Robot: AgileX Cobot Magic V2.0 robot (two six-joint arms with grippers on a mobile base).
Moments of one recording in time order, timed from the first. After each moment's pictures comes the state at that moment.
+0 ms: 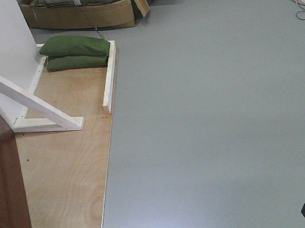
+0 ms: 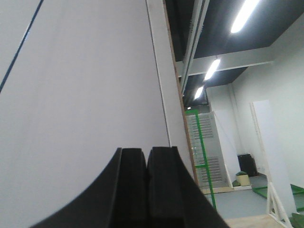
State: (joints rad) left arm 1.53 0.84 -1.32 0.15 0.04 -0.07; right arm 0.03 -0.01 0.03 0.07 0.37 -0.05
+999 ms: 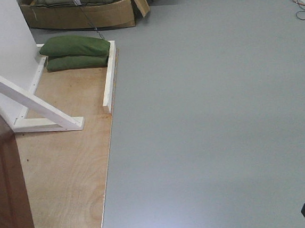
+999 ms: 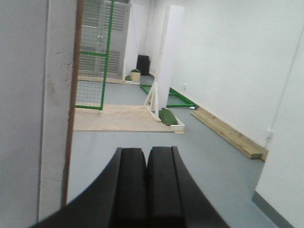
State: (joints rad) left arm 1.27 0.99 -1.31 -0.16 0.31 -0.07; right arm 0.03 -0.01 0.03 0.07 0.37 -0.05
